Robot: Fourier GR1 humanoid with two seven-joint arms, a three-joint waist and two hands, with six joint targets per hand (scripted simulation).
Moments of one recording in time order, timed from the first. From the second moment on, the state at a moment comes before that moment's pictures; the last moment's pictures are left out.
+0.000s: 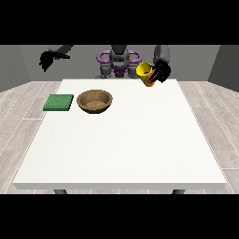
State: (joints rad) left arm -0.74 0.30 -0.08 -0.64 -0.58 0.46 -0.18; right arm -0.15 -0.36 -0.35 -1.15 -0.23 0.42 -0.26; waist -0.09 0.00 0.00
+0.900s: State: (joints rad) left arm -0.99 0.14 -0.52 -0.55 -1.22 0.39 0.30; right arm -0.20 -0.39 -0.35 -1.03 -0.22 0.46 -0.29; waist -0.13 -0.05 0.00
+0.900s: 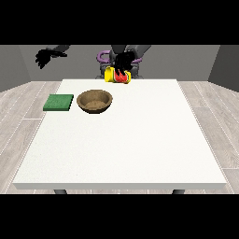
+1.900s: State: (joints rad) left arm -1.03 0.07 -0.70 -0.55 -1.54 0.17 0.34; right arm -0.22 -0.40 -0.37 -0.99 -0.24 0.45 -0.23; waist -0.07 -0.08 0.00
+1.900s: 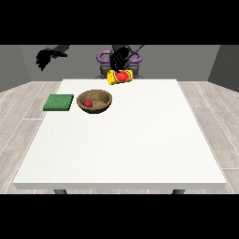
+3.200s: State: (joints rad) left arm -0.49 0.04 -0.11 -1.14 -0.15 0.22 -0.23; right arm -0.38 -0.16 -0.34 -1.00 -0.19 0.09 -0.26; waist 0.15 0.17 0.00
